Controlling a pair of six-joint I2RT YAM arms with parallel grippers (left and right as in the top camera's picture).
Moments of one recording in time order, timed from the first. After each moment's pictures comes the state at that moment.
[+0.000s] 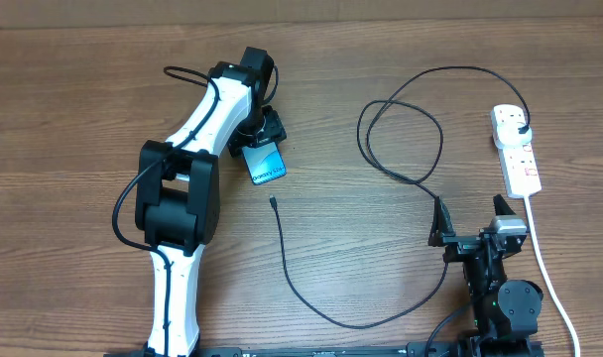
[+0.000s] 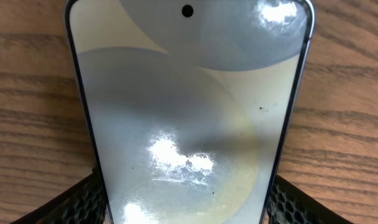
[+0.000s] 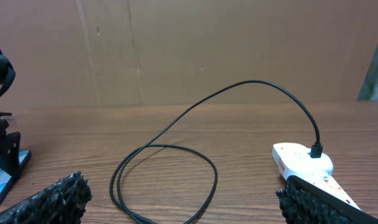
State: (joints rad) left arm -0.27 2.34 1.89 -1.07 0.04 -0.65; right arm 0.04 0.01 0.02 -0.03 0.00 0.04
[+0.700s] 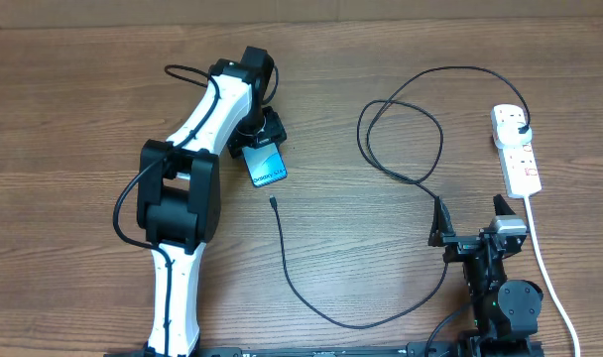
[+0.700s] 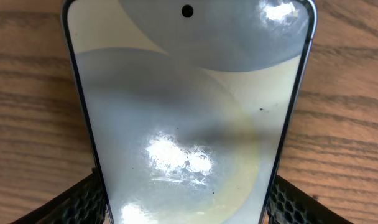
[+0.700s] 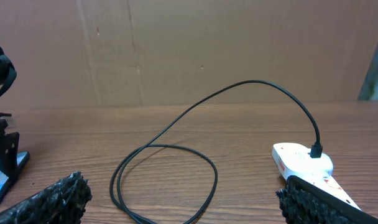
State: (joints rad) left arm -0.27 2.35 1.94 -1.14 0.05 -0.64; right arm 0.04 0.01 0.02 -0.03 0.00 0.04
